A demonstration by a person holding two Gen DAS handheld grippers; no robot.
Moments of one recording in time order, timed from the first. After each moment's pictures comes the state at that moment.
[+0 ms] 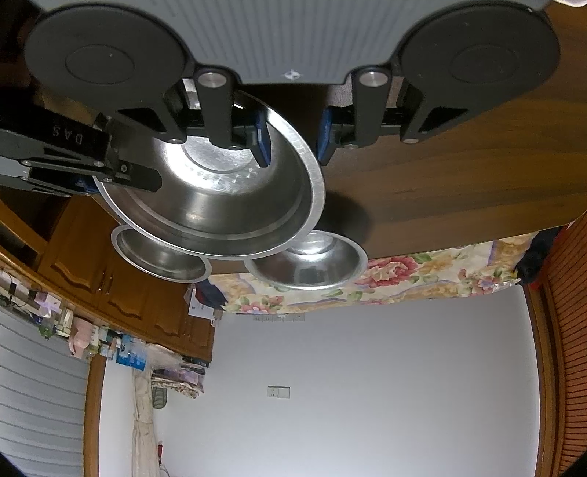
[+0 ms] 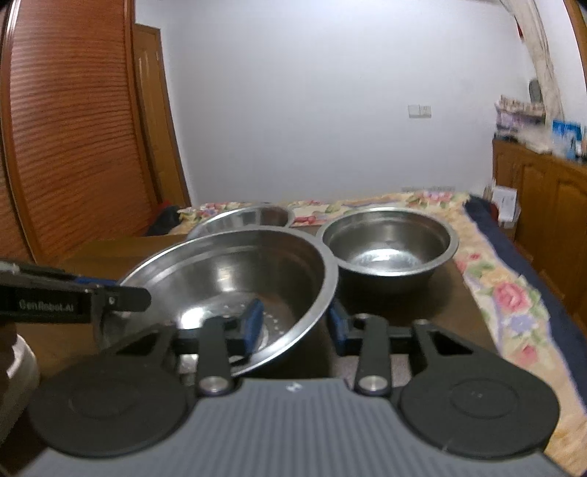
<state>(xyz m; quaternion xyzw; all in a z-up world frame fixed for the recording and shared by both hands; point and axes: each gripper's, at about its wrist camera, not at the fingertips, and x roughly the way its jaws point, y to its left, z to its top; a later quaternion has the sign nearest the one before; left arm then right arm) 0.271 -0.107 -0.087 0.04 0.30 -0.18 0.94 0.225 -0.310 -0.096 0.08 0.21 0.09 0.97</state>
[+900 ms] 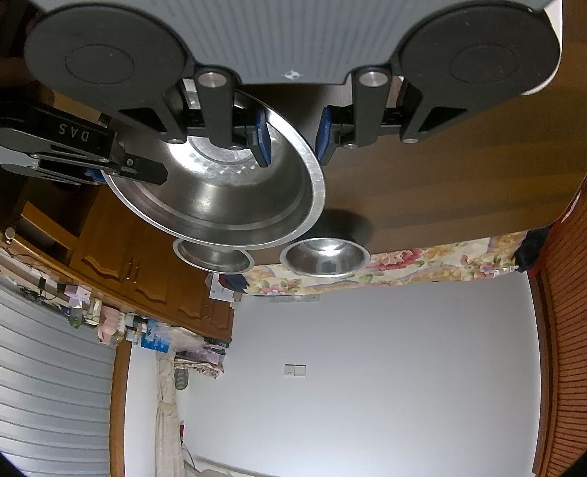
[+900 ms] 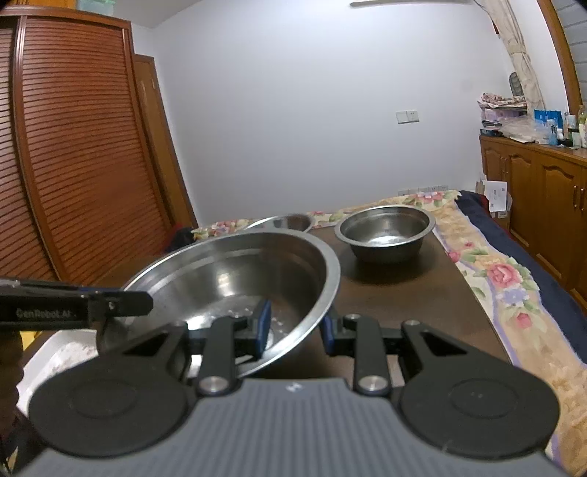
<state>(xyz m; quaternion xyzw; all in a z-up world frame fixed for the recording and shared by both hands) 0.172 -0.079 -0.064 0.03 0.27 -0.21 0.94 0.142 -0.300 -0.082 0.11 0.18 0.08 0.97</state>
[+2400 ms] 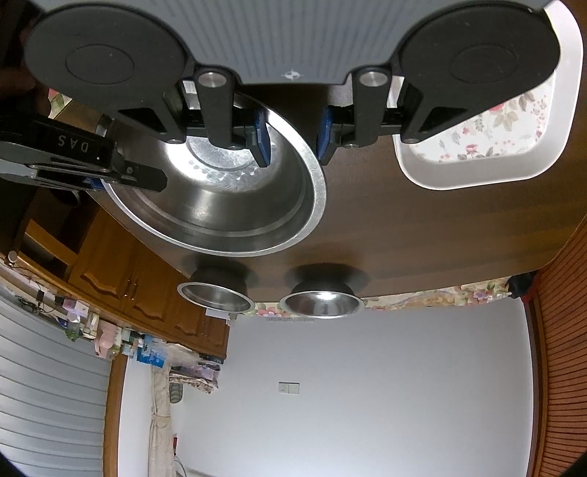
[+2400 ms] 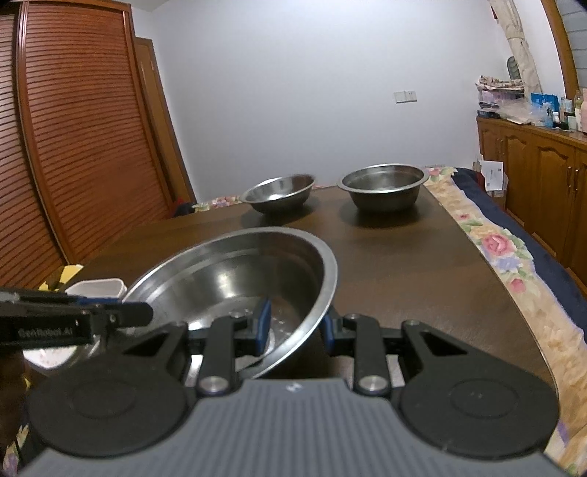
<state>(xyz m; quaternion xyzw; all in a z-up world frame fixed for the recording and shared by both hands) 0.136 -0.073 -0.095 0.03 0.29 -0.20 0.93 0.118 -0.295 -0.107 0.11 0.22 0.08 0.97</state>
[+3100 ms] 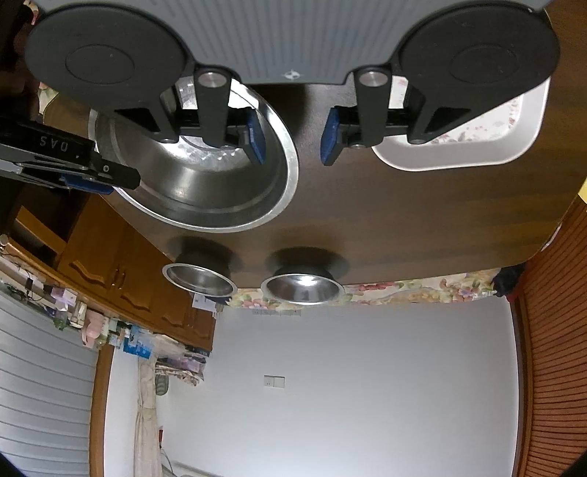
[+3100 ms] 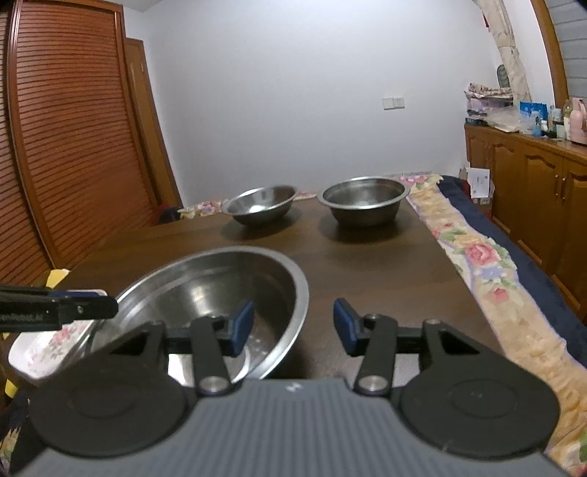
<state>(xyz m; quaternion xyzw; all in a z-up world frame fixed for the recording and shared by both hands) 0.135 -0.062 -0.072 0.03 0.29 -0.18 0.94 0.117 -0.306 -0.092 0.10 0.21 0.06 0.97</state>
